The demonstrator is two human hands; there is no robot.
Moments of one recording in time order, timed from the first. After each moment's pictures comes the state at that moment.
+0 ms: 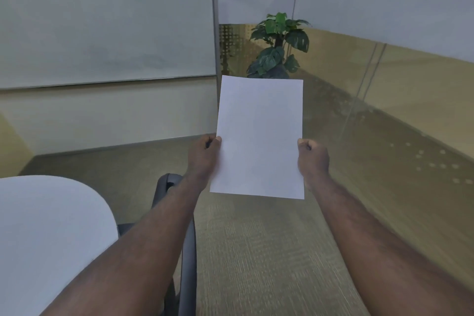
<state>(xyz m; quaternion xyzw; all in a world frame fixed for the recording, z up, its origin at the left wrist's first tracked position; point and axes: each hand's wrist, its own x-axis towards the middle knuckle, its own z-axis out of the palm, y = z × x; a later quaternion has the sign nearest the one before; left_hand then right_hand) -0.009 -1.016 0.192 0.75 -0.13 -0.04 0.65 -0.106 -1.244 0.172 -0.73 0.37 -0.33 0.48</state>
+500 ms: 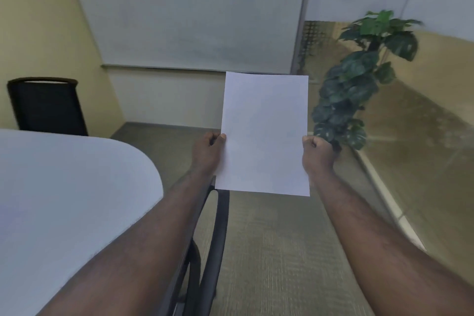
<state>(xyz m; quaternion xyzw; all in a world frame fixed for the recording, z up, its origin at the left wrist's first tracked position) 0.063 -0.951 0.189 0.74 0.02 0.07 0.66 0.050 -1.201 0.172 -0.78 0.24 -0.25 0.52</state>
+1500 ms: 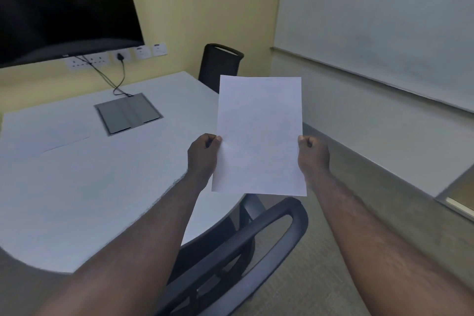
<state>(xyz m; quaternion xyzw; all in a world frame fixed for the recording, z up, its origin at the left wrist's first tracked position) 0.026 -0.793 0.154 0.68 0.33 0.31 0.58 0.188 -0.977 0.148 -0.82 -0.07 0.02 0.56</state>
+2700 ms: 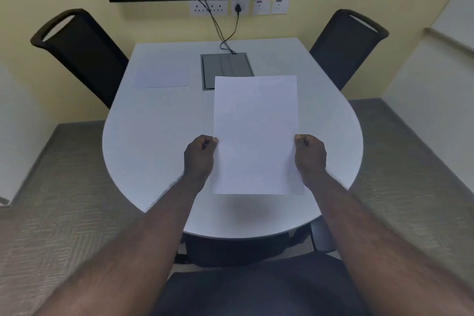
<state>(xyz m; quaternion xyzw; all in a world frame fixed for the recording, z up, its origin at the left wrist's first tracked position) -0.081 -0.640 0.064 0.55 0.55 0.40 0.49 0.151 -0.723 0.076 -0.82 -0.27 0.19 0.47</state>
